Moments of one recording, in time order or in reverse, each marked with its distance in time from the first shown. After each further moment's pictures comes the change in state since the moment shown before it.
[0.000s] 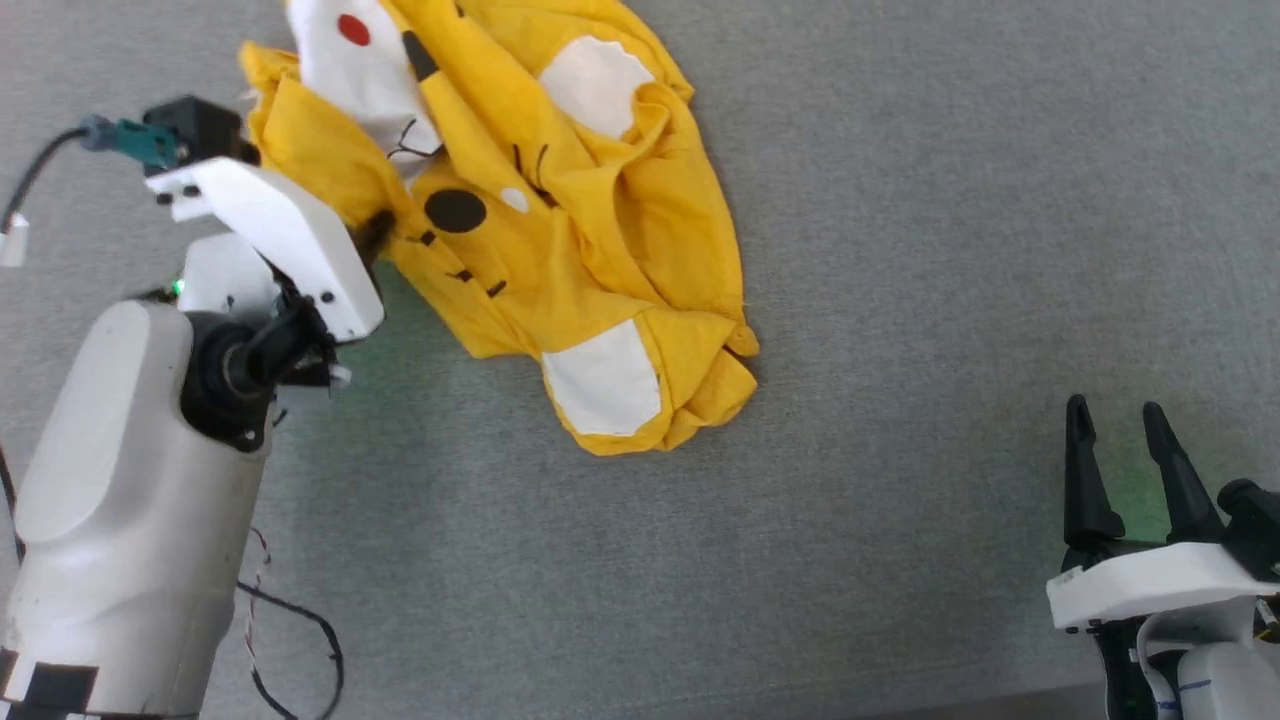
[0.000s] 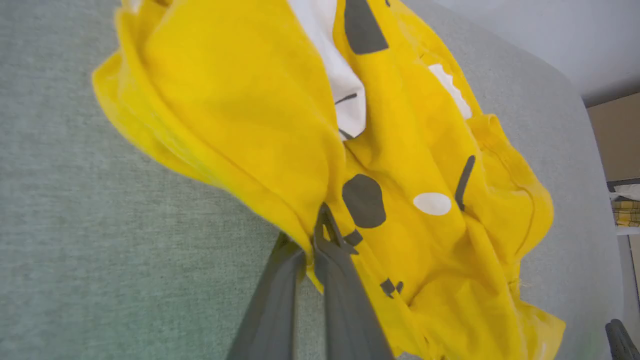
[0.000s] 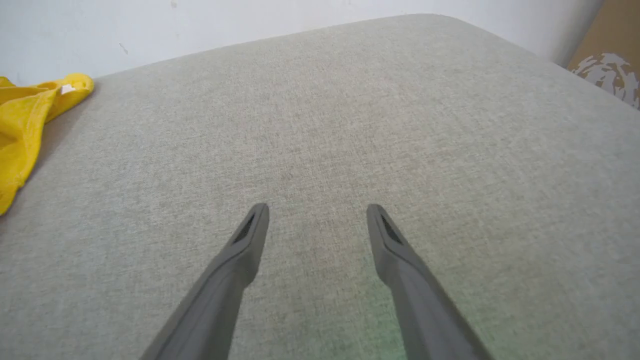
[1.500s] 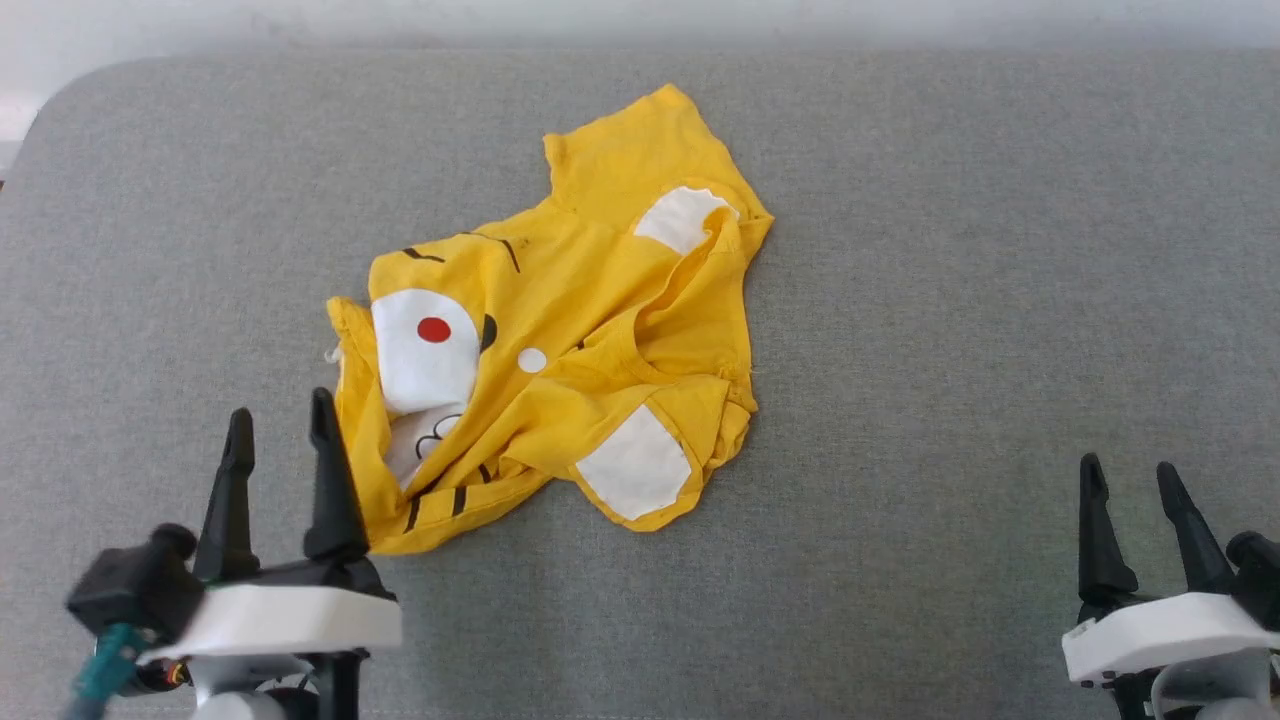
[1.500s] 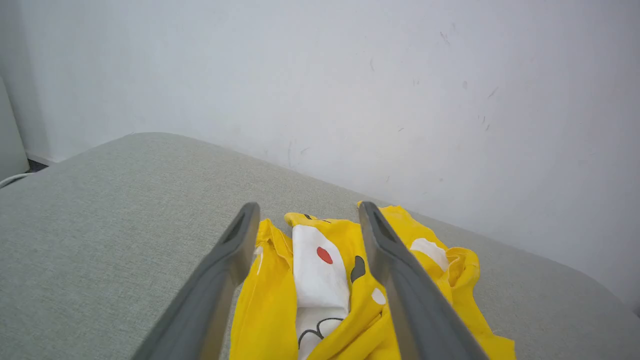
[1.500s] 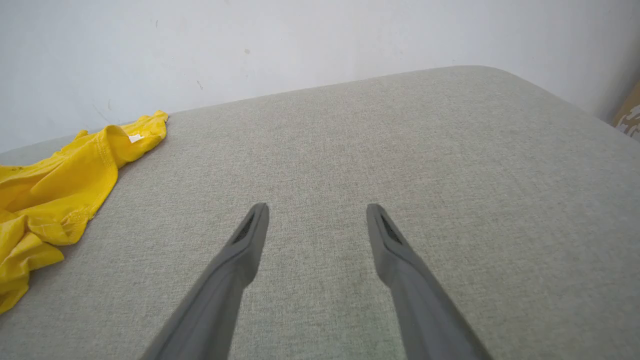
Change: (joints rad) left arm 0.719 -0.156 0.161 -0.474 0.243 0.052 -0.857; right arm 0.085 0.000 -0.028 -0.021 -0.022 0.000 0.027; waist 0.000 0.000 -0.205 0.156
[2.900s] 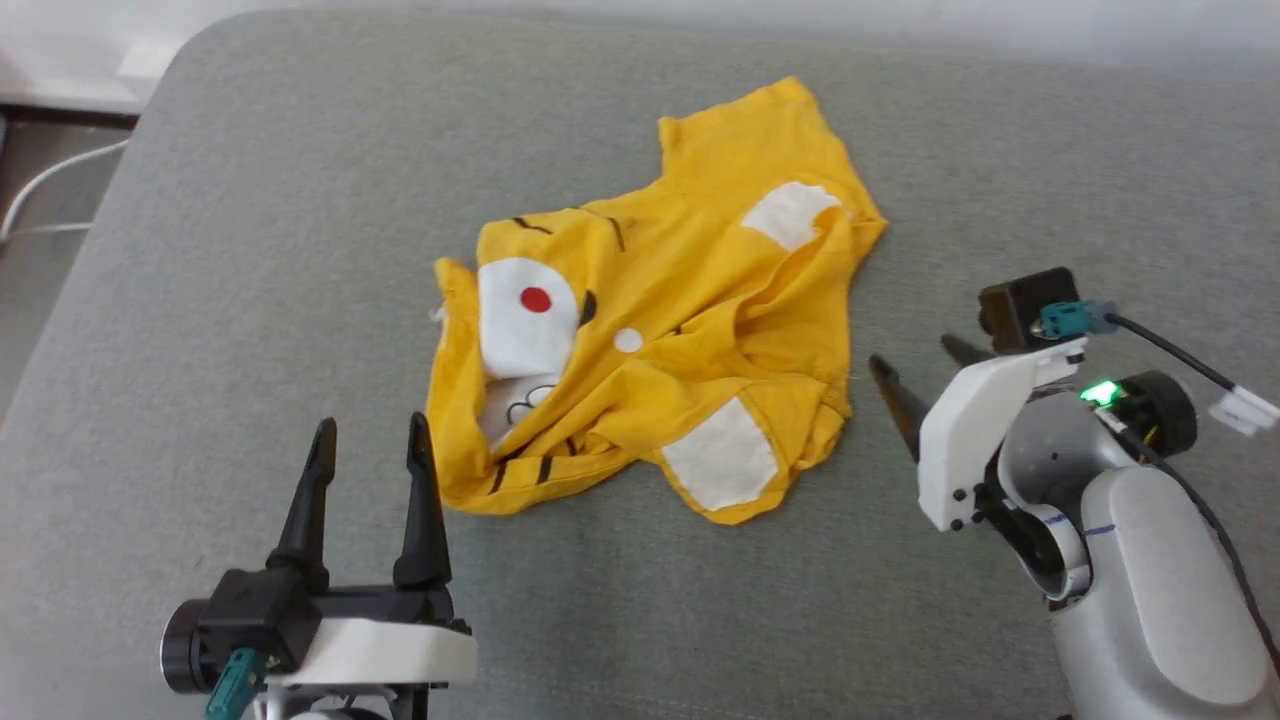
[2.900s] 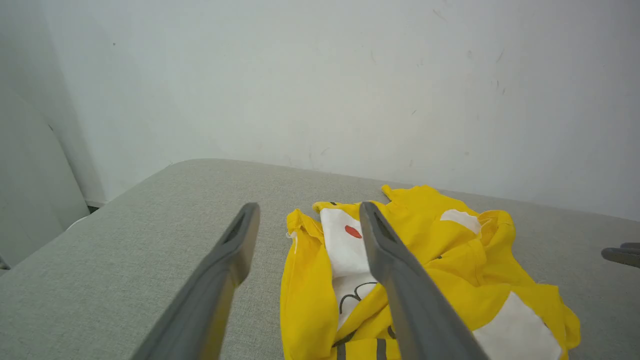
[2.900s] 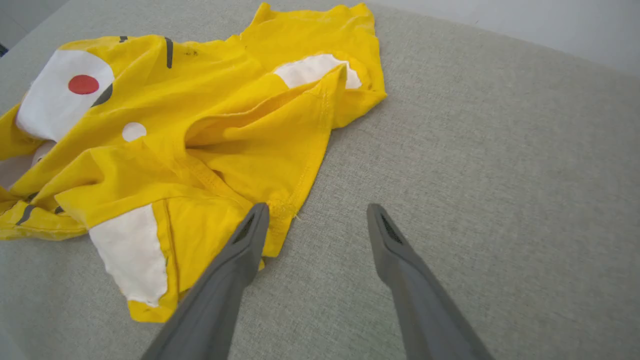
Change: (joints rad) left arm 0.030 -0.158 0.020 0.042 0.395 -0.134 -0.050; right arm -0.352 -0.025 0.292 -0.059 -0.051 0.000 0.751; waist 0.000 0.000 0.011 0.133
